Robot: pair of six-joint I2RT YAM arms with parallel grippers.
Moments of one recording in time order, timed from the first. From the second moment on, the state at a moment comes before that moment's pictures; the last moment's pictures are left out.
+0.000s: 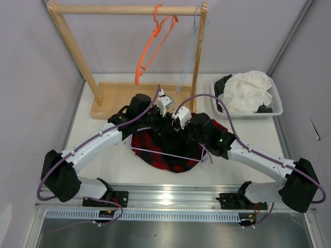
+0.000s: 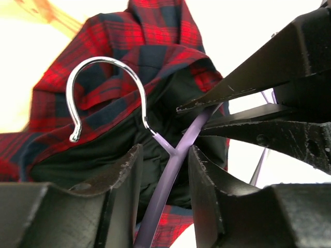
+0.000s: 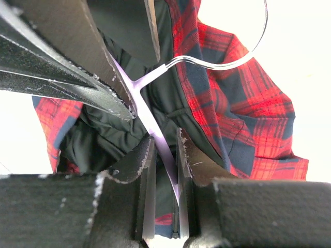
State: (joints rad) left arm -0.63 1.36 1.09 -0.32 0.45 0.02; right arm 0.86 1.25 0.92 -0.17 0.08 -0.12
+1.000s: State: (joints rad) left arm -0.58 1.24 1.08 -0.39 -0.01 -0.09; right arm 0.81 1.23 0.90 -0.24 0.27 0.00
